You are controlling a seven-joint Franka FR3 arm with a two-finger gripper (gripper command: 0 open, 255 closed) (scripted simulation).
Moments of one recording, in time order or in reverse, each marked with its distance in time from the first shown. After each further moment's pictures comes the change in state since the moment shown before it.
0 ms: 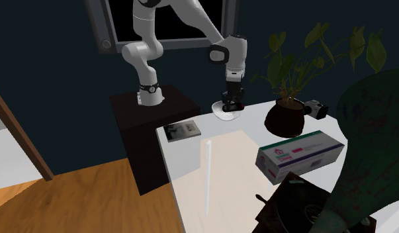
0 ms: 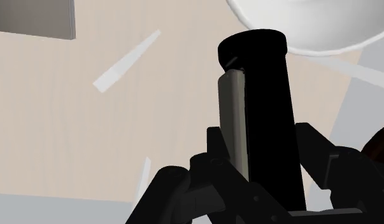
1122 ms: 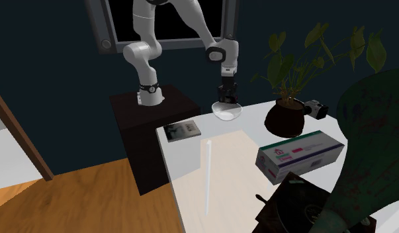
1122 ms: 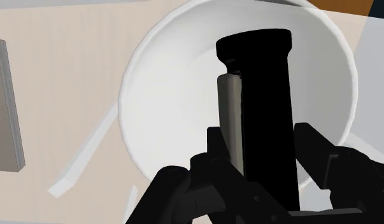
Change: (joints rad) arm 0.180 -0.069 0.079 -0.216 -0.047 0.139 0.314
